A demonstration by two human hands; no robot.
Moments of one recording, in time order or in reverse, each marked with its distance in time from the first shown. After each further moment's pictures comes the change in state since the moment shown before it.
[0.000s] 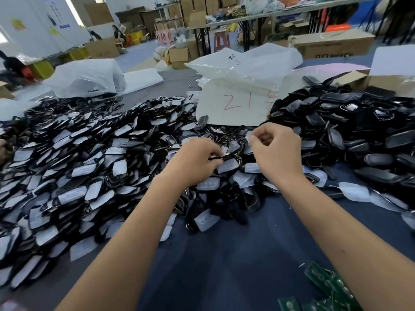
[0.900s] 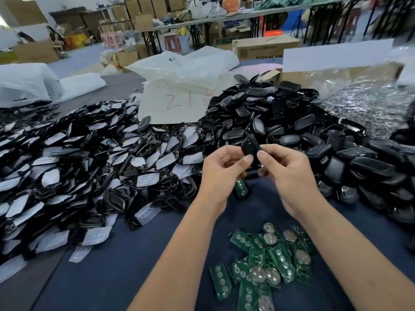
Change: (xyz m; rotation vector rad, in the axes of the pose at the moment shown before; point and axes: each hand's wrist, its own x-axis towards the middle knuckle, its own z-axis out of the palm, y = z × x) left_hand -0.015 0.180 0.094 -1.411 0.064 -0.166; right_hand -0.067 0.080 -0.132 0.546 -0.045 0.139
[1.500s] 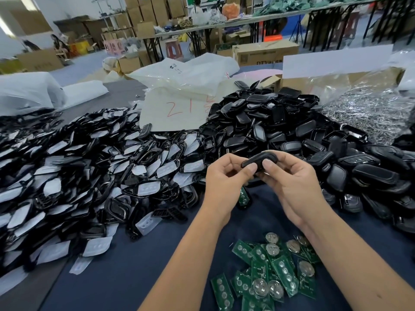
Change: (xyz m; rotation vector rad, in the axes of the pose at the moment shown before) left_hand -0.001 -0.005 0.003 0.079 0.026 0.063; right_hand 0.000 0.003 -0.004 0.355 0.013 0.103
